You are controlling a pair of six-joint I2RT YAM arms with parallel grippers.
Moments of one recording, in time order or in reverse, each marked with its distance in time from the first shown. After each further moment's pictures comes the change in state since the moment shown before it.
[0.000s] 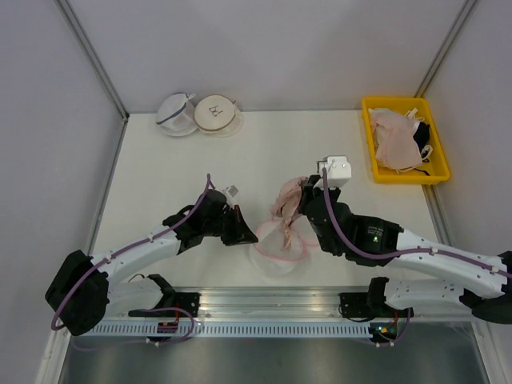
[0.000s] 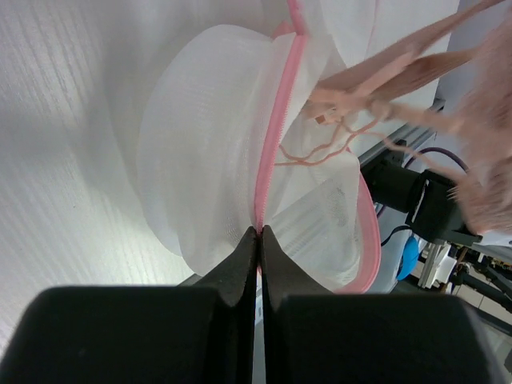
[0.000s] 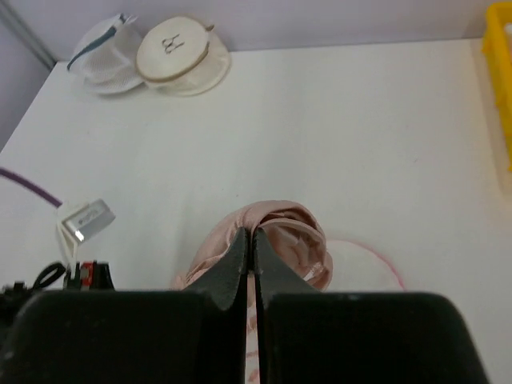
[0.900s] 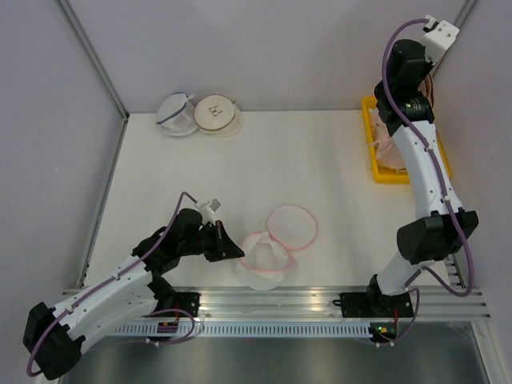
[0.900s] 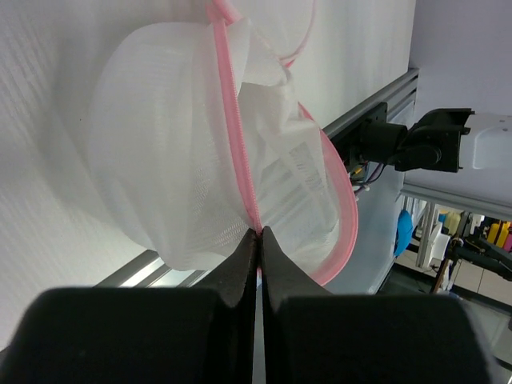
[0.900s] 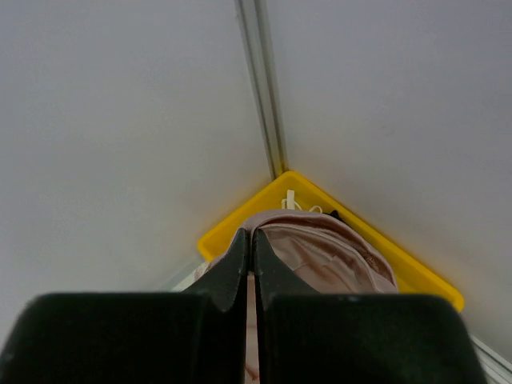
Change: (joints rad) left arm 0.000 -0.410 -0.162 -0.141 0.031 -0.002; right arm -1.086 0.619 0.860 0.136 -0.168 -0.306
